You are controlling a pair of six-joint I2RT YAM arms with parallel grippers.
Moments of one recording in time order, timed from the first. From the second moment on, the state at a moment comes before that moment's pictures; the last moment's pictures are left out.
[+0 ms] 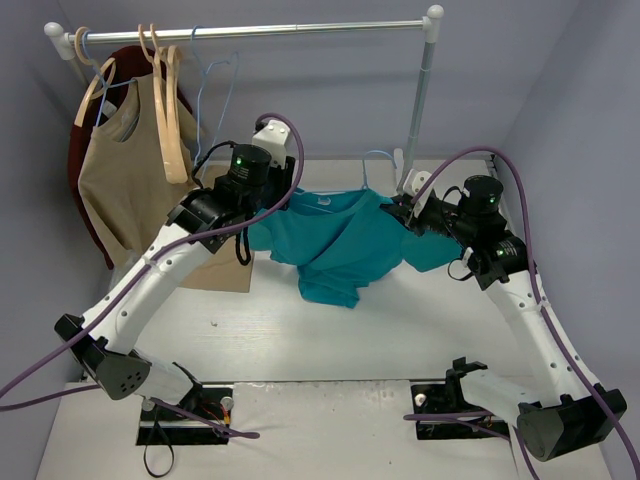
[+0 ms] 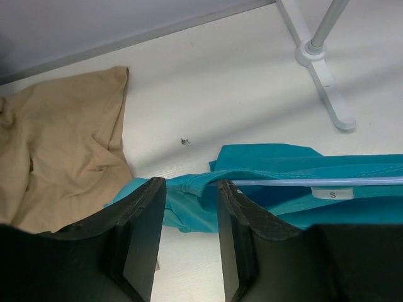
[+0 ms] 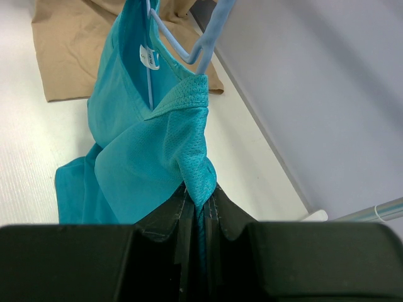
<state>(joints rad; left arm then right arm) -0.66 1.43 1.67 -0.69 -0.29 -0.15 0.26 1.06 1.11 -0.29 -0.71 -0.58</state>
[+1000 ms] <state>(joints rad) -0.66 1.45 1.67 -0.66 -0.24 -0.11 0.26 1.07 1.11 -0.28 -0.71 -0.59</state>
